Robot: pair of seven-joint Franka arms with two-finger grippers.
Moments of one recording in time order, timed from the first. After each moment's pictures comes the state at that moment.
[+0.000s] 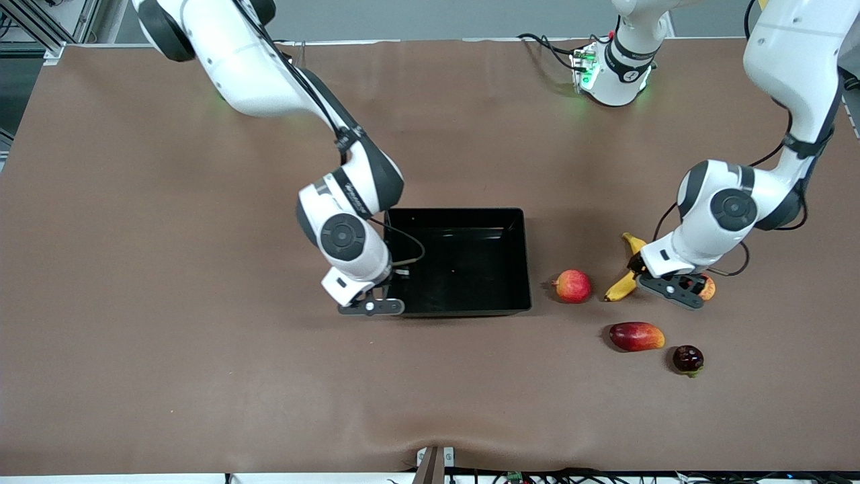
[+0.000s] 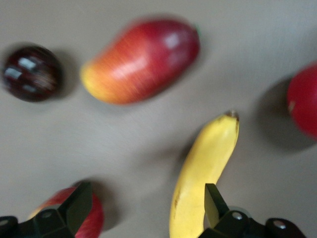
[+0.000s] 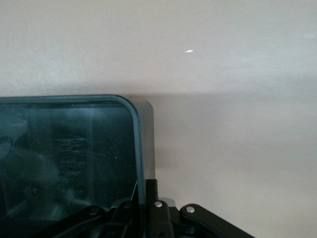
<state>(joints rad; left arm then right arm) 0.28 0.39 -0.35 -2.06 0.39 2.56 0.13 0.56 0.77 -0.01 -1.24 0.11 1.97 0.52</state>
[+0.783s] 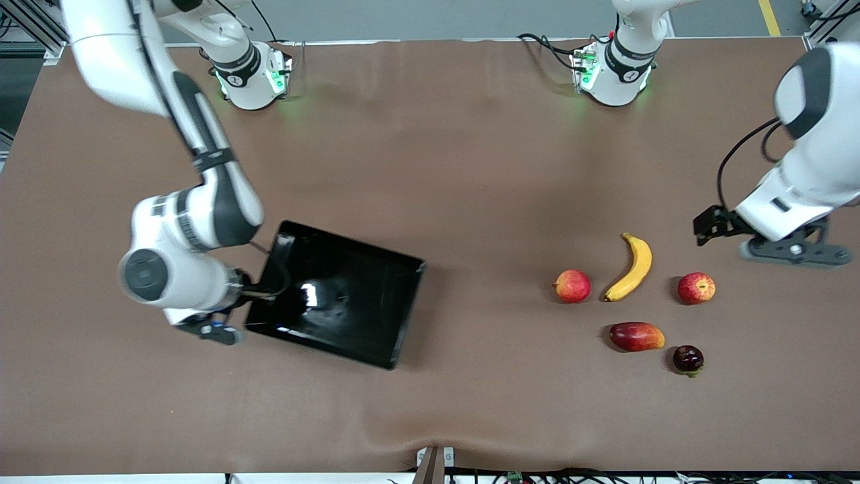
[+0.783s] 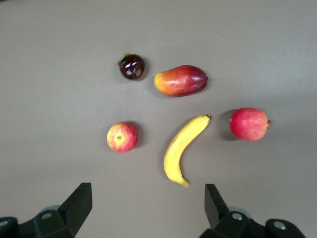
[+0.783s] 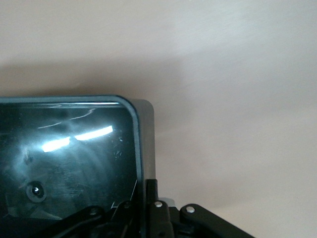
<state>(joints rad) 0.28 0.10 -0.38 -1.70 0.13 1.84 -0.01 0.17 0.60 -0.03 -1.49 0.10 1.94 0.41</state>
